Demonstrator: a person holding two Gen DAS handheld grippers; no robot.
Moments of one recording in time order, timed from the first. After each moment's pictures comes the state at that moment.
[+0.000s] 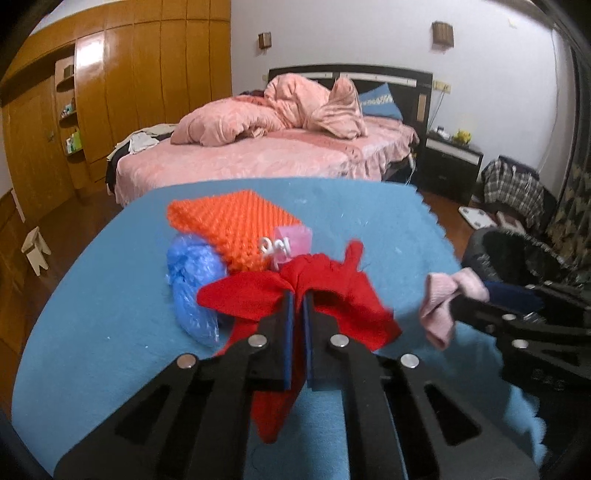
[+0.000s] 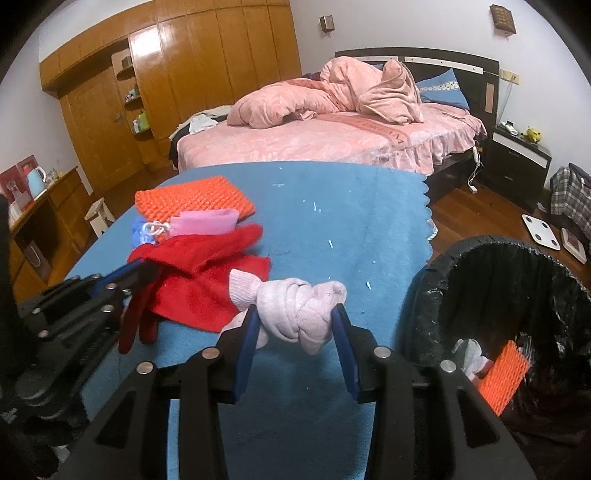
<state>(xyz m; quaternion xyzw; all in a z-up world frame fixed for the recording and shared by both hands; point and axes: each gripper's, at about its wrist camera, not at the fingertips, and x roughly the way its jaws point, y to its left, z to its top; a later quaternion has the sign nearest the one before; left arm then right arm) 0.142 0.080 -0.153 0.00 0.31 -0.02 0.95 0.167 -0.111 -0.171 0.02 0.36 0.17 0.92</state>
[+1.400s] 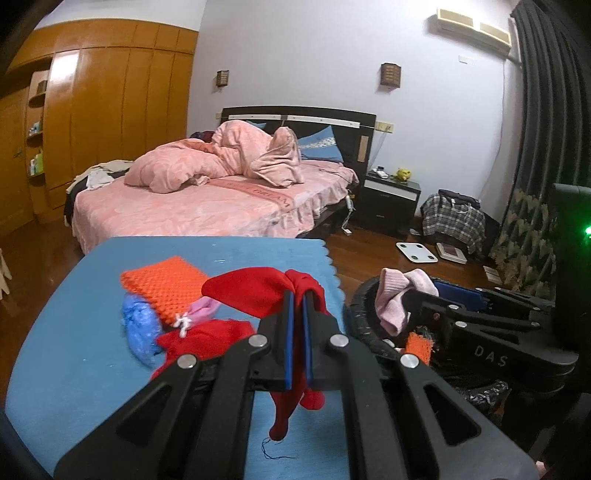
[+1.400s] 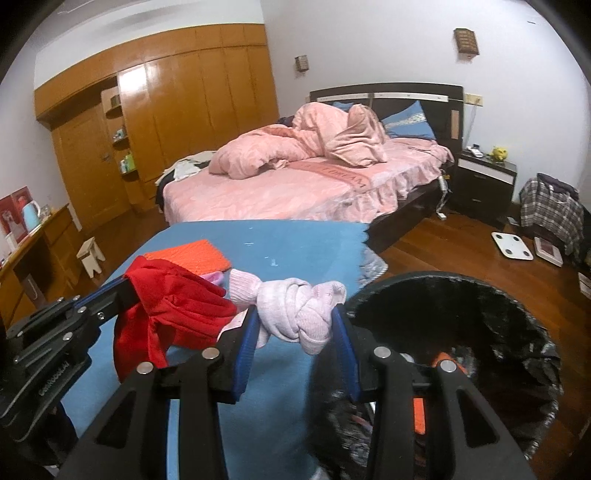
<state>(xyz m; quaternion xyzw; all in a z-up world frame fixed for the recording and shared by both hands) 0.086 0.018 -0.076 -0.02 0.24 -0.12 0.96 0.117 -0.191 -0.100 0.05 0.30 0.13 0.95</state>
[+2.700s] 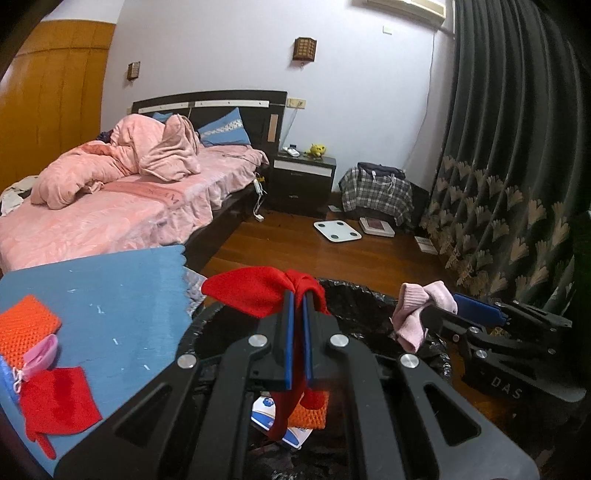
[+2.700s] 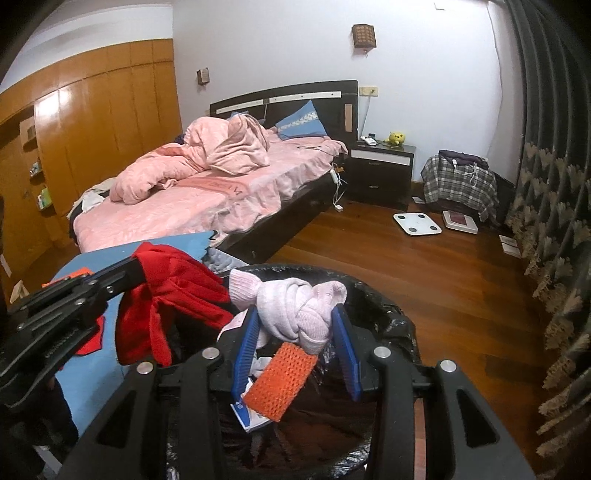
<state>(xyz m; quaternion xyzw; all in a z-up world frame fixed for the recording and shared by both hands) 0.141 -0.168 -0.089 0.01 0.27 -0.28 0.92 0.095 -0.363 -0.114 0.08 0.29 -0.05 0.95</state>
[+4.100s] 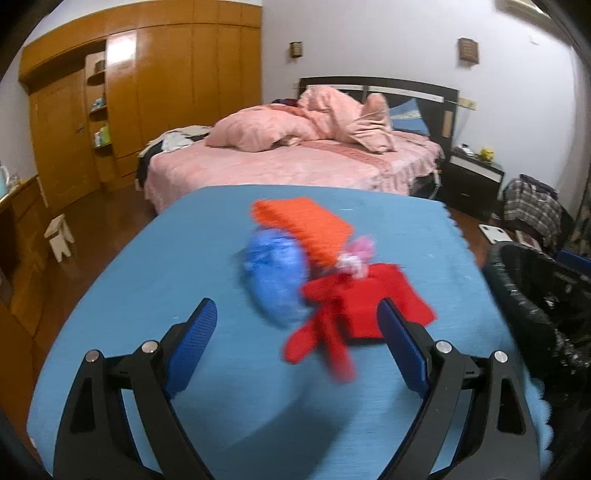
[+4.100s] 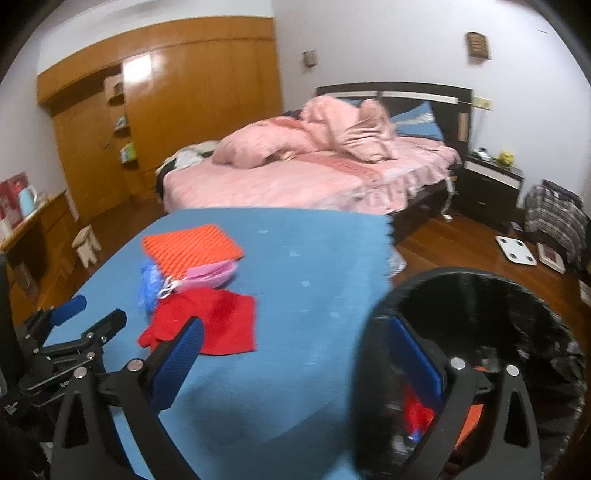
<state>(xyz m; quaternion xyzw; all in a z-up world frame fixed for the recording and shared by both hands) 0.112 0.134 -0.137 -0.01 0.30 0.04 0.95 0.141 -0.121 -0.130 0.02 0.31 0.14 0.94</state>
